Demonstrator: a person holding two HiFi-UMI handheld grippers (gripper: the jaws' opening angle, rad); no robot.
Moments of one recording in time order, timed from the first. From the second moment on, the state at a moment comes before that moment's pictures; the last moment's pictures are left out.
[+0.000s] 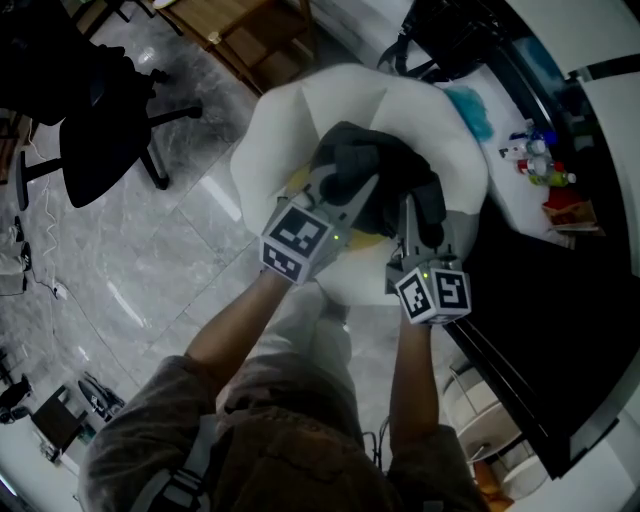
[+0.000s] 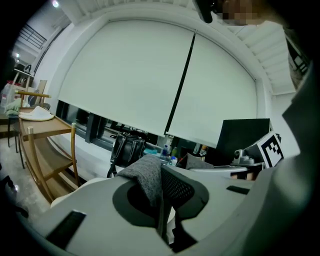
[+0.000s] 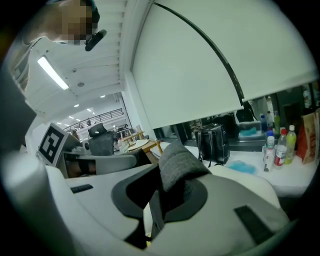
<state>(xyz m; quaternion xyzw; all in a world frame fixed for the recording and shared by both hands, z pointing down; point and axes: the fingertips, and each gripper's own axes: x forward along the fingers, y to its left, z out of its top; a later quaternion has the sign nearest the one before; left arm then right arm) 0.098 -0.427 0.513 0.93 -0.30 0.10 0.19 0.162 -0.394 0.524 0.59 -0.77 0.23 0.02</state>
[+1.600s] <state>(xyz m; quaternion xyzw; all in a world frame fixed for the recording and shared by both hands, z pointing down) 0.129 -0.462 0.660 0.94 -0.31 0.10 0.12 0.171 -0.443 0.672 0.60 -0.78 0.21 0.01</state>
